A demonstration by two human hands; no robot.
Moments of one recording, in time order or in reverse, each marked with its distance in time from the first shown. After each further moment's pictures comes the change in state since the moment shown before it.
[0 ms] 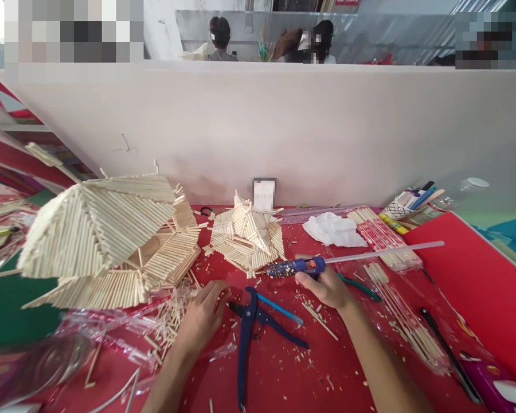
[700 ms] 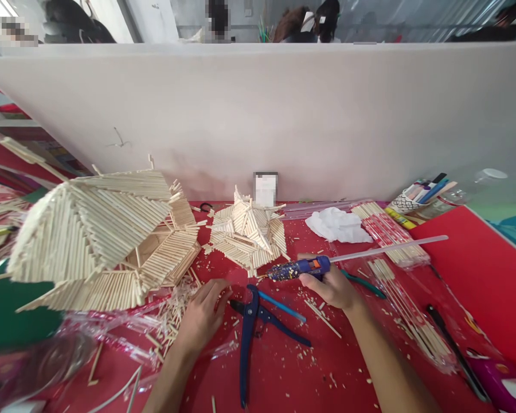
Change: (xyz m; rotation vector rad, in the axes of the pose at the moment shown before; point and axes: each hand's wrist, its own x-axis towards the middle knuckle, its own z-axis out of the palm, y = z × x) left_hand -0.001 -0.002 -0.001 0.035 0.007 0.036; right_hand -0.002 -0.006 -0.002 0.013 -0.008 0.036
